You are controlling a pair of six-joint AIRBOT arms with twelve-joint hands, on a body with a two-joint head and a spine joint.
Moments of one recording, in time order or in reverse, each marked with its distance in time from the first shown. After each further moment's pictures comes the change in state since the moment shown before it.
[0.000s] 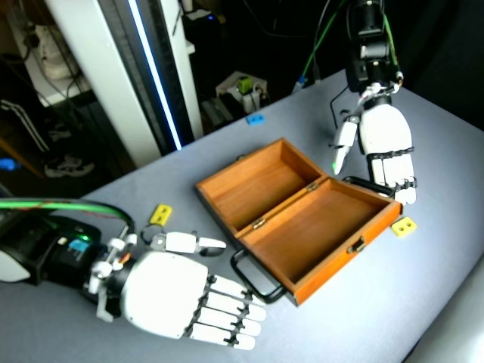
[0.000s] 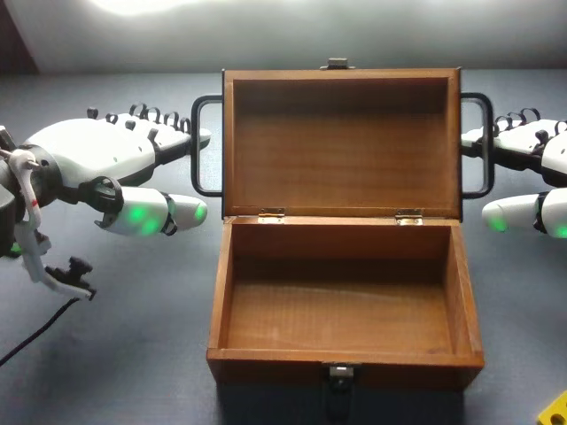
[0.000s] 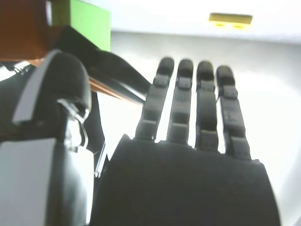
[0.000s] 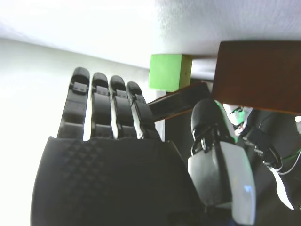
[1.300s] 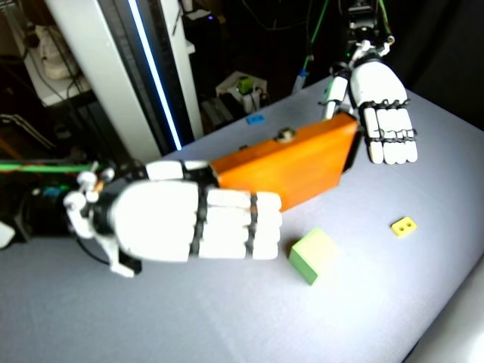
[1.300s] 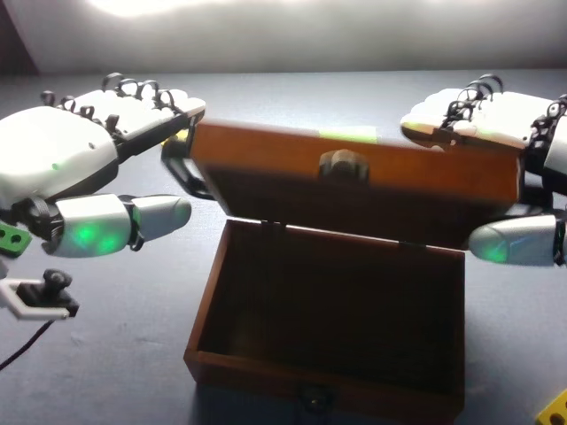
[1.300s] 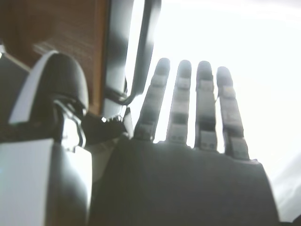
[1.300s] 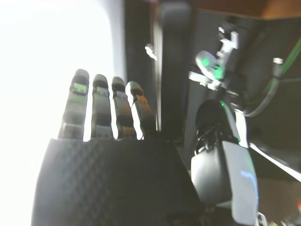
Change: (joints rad) left arm 0.164 0.204 -0.235 -0.031 -0.399 -0.025; right arm -0.010 0.144 -0.245 -0.098 0.384 0.029
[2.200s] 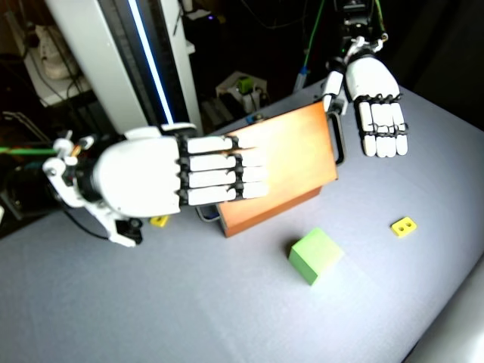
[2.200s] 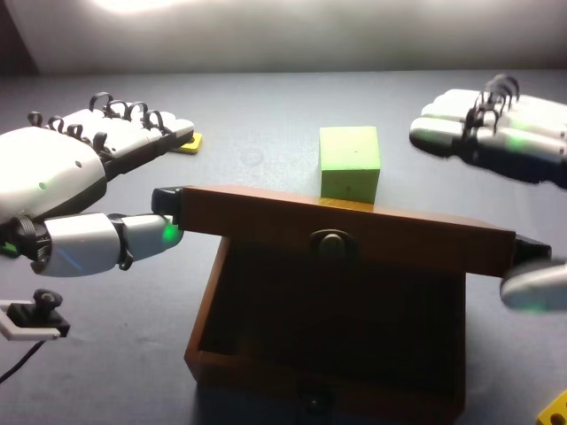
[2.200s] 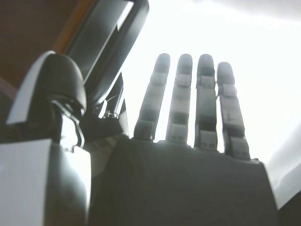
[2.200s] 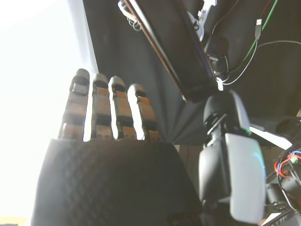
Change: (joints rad) left arm 0.061 -0.001 -0.013 -0.045 -0.042 0.003; right arm -0.060 0.055 -0.061 -0.026 0.139 0.032
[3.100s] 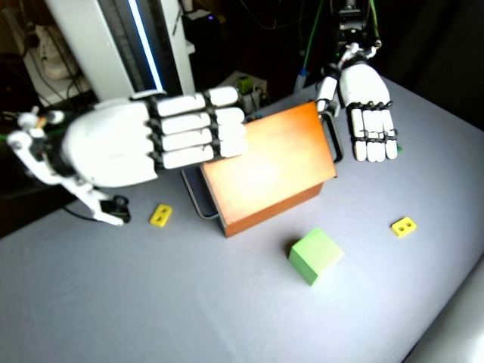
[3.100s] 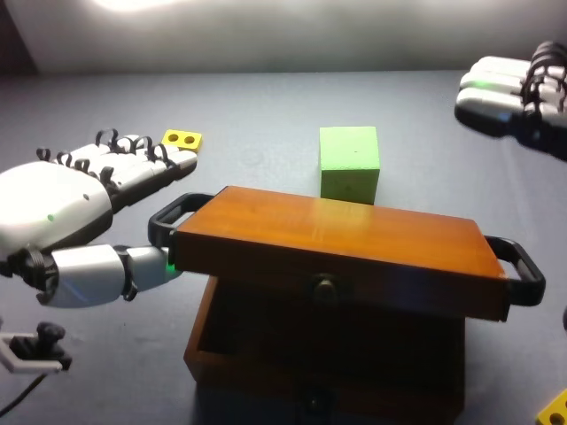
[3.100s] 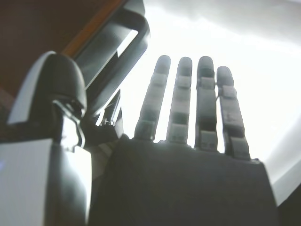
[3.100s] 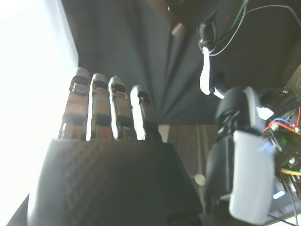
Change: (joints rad) left arm 0.069 -0.014 -0.029 -0.030 -0.003 0.002; right arm -0.046 0.096 -0.069 0.039 0.190 -0.026
